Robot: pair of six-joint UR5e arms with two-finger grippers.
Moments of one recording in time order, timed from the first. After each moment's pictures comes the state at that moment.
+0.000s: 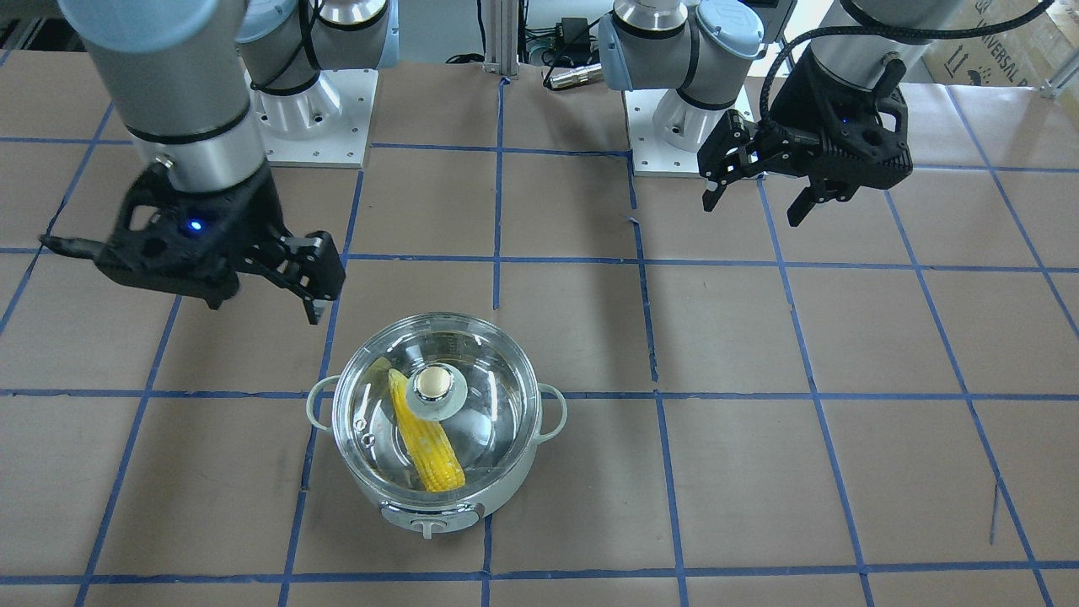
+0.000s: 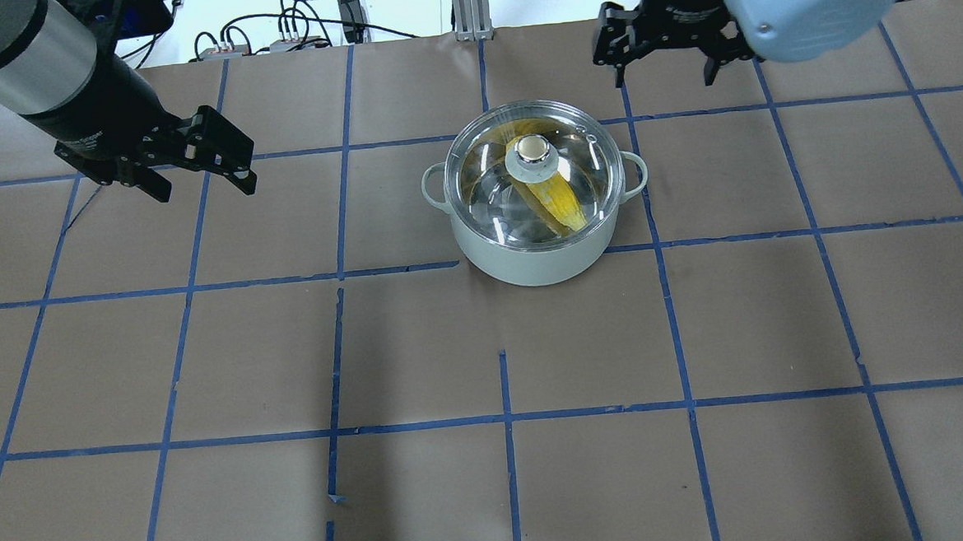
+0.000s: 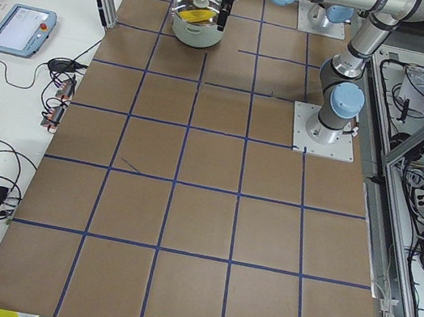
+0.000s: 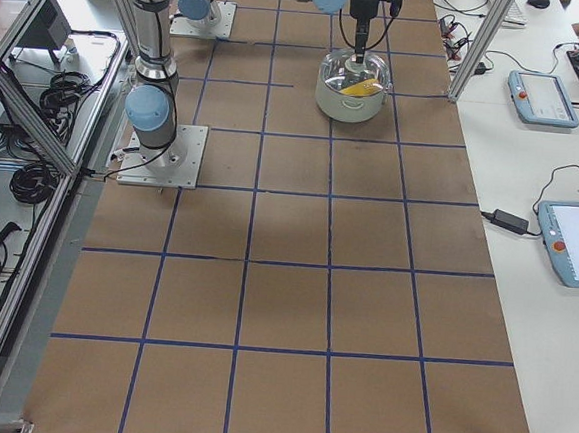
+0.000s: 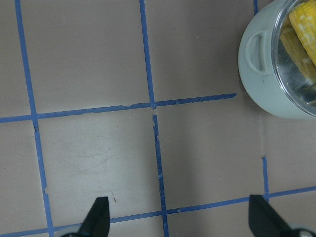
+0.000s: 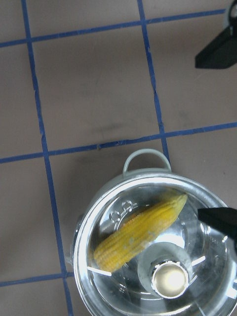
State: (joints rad) left arm -1.47 -1.50 -1.62 -1.54 1.44 0.19; right arm 1.64 -1.42 1.45 -1.75 -1.64 0.22
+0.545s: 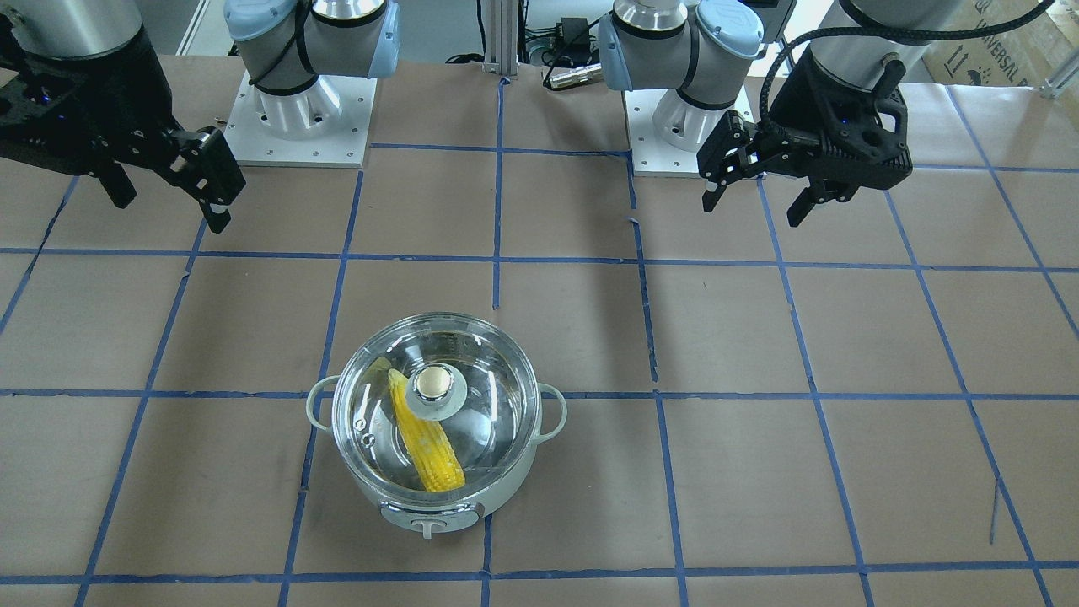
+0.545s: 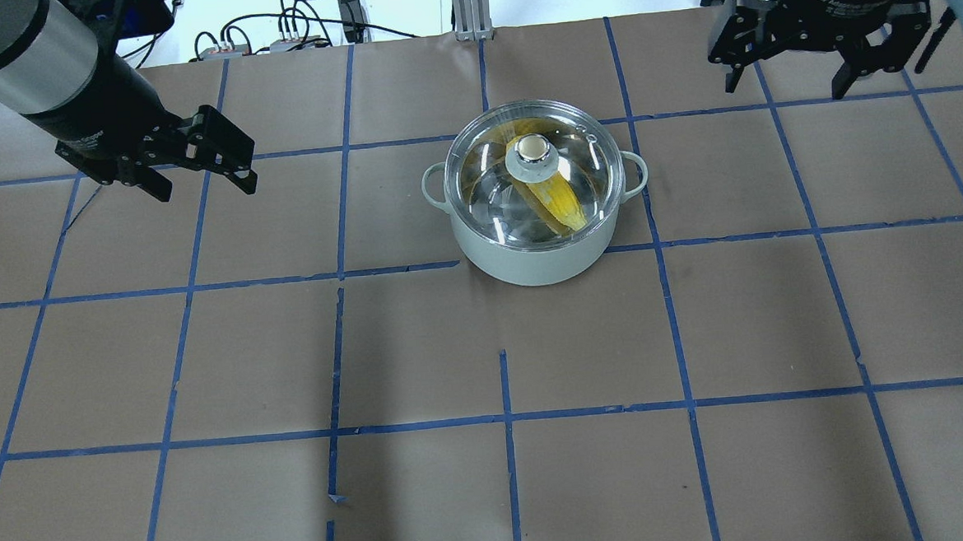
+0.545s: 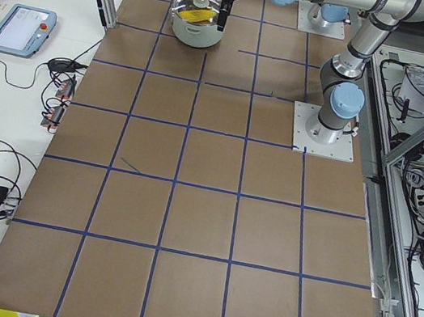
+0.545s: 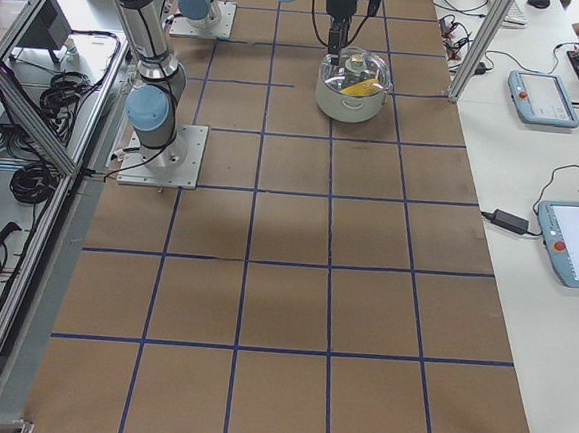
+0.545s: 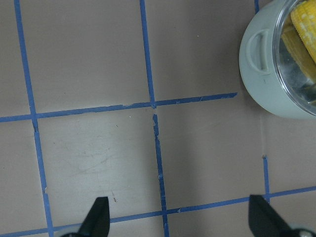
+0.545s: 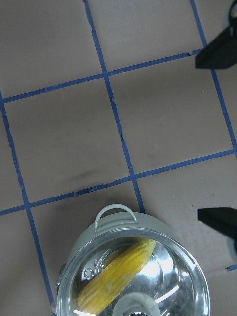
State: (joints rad) left arm -1.47 -1.50 -1.62 -1.54 1.44 0.19; right arm 1.51 -1.59 1.51 -1.61 -1.64 0.20
